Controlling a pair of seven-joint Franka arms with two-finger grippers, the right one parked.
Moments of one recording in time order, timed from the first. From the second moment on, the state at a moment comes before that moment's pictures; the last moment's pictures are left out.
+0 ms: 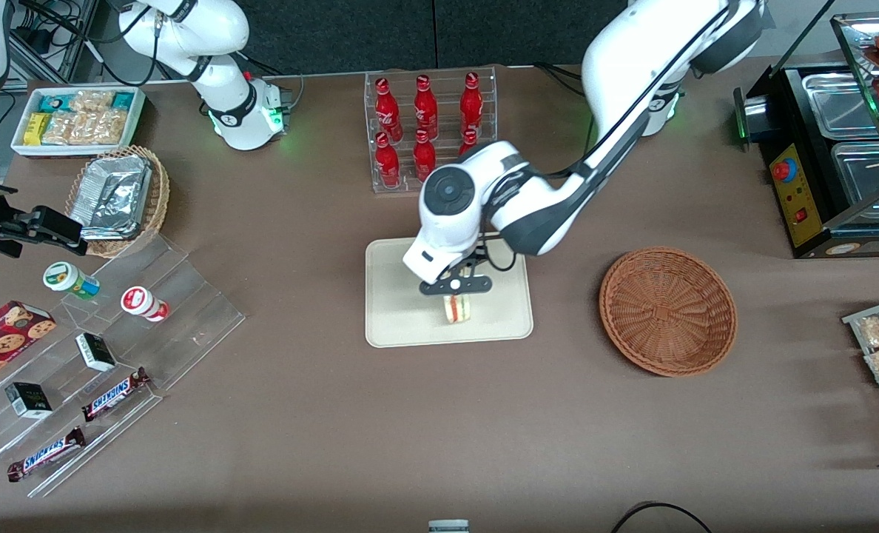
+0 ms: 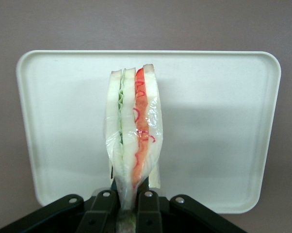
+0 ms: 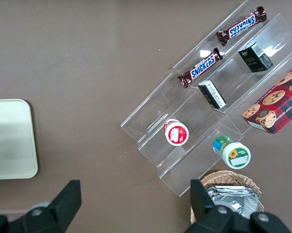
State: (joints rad) arm -0.39 0.76 -0.56 -1.35 0.33 1.95 -1.01
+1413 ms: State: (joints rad) arm -0.43 0.89 -0.54 -1.29 0.37 2.01 -0.95
